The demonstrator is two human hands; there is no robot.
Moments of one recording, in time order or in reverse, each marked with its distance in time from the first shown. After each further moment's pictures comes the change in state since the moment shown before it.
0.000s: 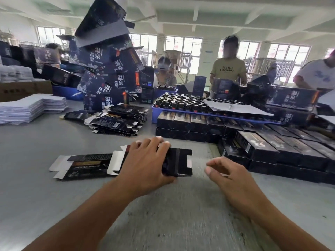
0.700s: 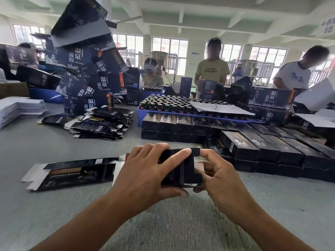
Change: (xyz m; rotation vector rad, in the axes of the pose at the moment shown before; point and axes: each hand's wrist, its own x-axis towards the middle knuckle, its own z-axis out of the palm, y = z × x) left_hand -0.010 0.035 -0.009 -0.033 0.276 0.284; right_hand -0.008 -0.027 -0.006 0.473 -0.069 0.032
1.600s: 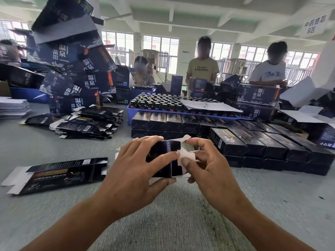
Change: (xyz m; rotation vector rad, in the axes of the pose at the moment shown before) left_hand -0.001 0.005 -0.007 -0.117 0.016 -0.009; right_hand -0.004 -0.002 -0.005 -0.101 0.117 -0.162
